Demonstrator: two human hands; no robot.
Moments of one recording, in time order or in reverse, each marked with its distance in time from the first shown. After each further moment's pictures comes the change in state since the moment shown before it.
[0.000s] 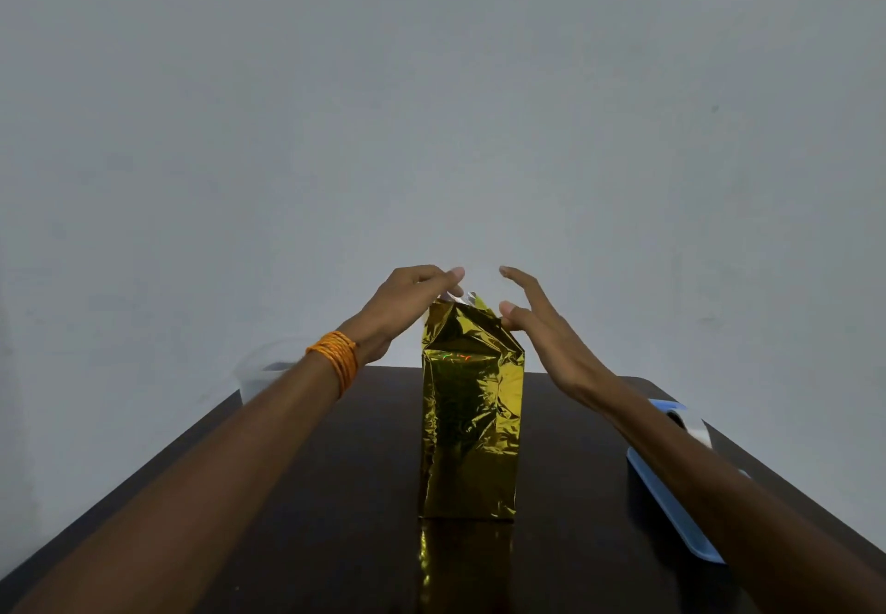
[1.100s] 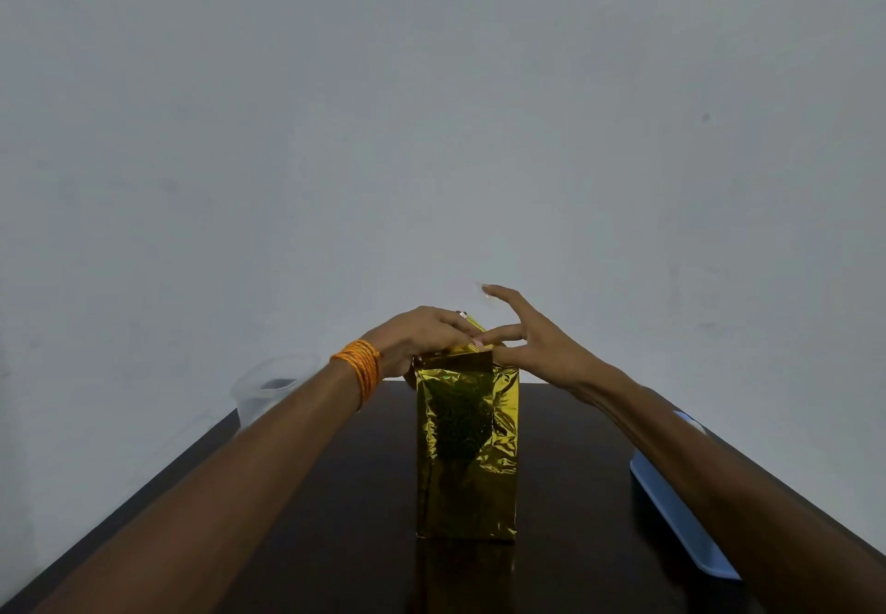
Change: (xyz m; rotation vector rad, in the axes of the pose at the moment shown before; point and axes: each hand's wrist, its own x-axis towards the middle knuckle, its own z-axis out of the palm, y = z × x) left_hand 0.013 0.003 0.021 0.019 -0.205 -0.352; right_hand 0.021 0.006 -0.010 -0.039 -0.174 0.007
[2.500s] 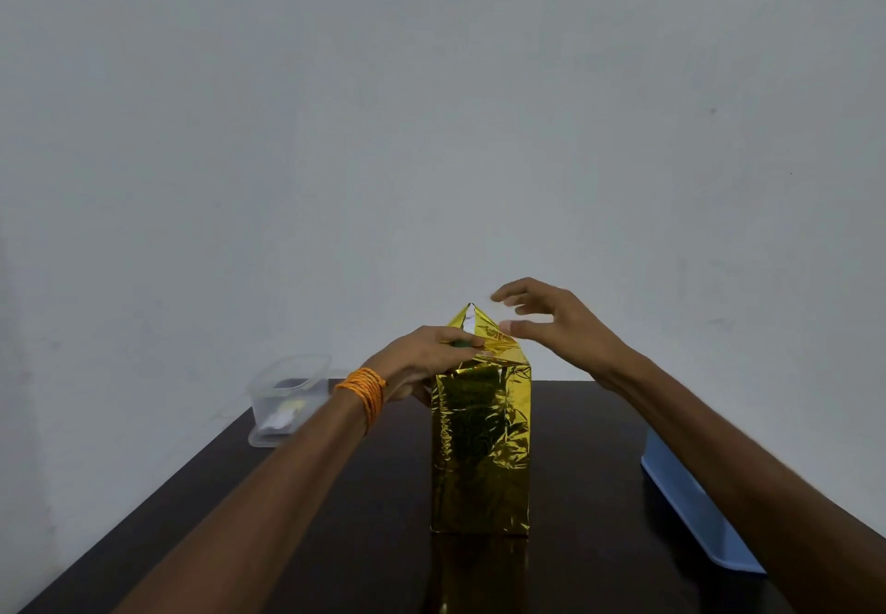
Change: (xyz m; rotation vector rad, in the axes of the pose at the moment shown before) left_hand -0.006 -0.028 0.003 0.023 0.012 0.077; right_hand -0.006 -0.013 -0.014 -0.055 0.159 -0.089
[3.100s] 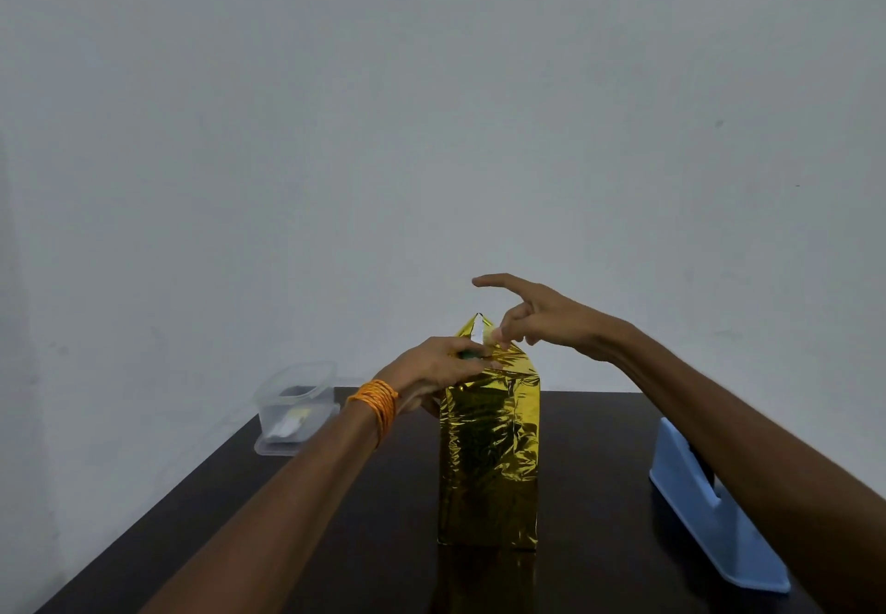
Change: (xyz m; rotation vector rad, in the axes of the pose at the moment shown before) left_hand 0.002 -0.004 0.000 0.035 -0.009 0.082; right_hand 0.036 -0.023 -0.005 -0.078 -0.310 0.090
